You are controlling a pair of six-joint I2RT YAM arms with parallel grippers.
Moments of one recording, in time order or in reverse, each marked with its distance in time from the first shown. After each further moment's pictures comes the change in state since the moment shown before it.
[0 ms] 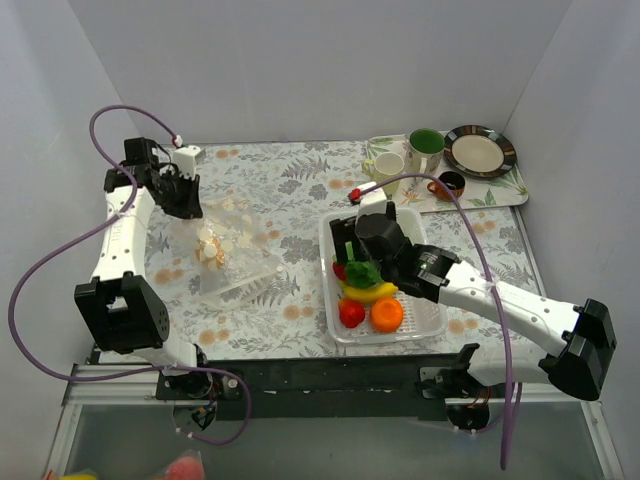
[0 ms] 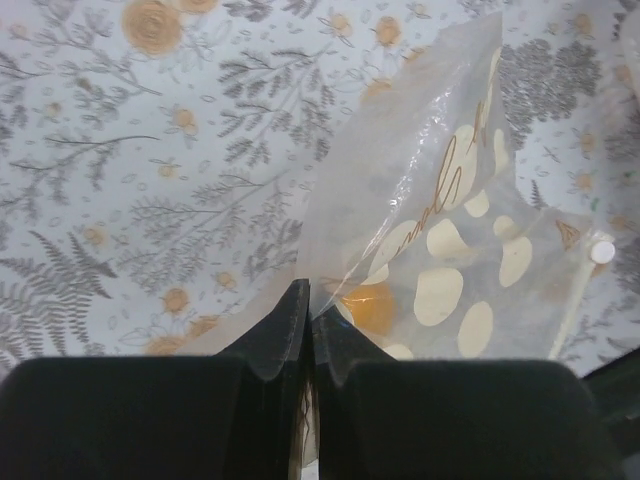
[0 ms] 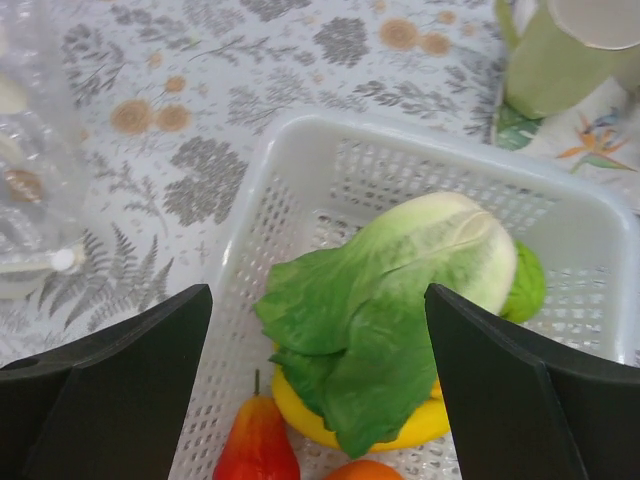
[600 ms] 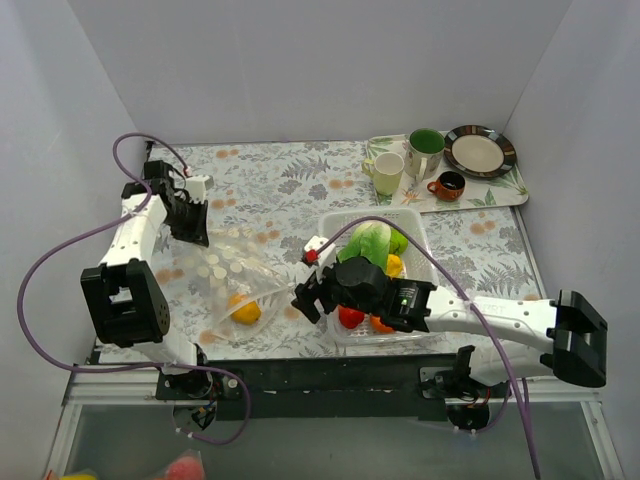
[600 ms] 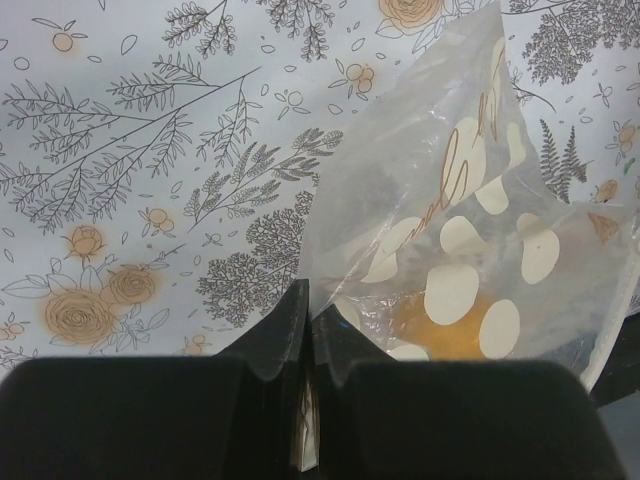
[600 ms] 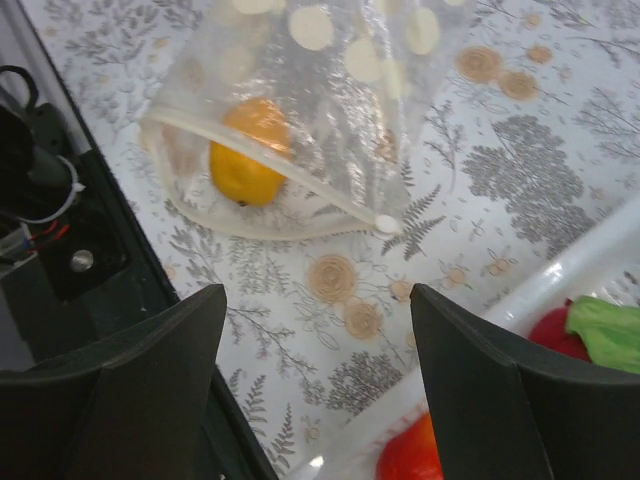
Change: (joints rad) left arm -0.021 0.034 -0.183 -0.012 -0.059 -0.097; right arm 0.248 0.022 -0.191 0.327 -0.402 -0.119
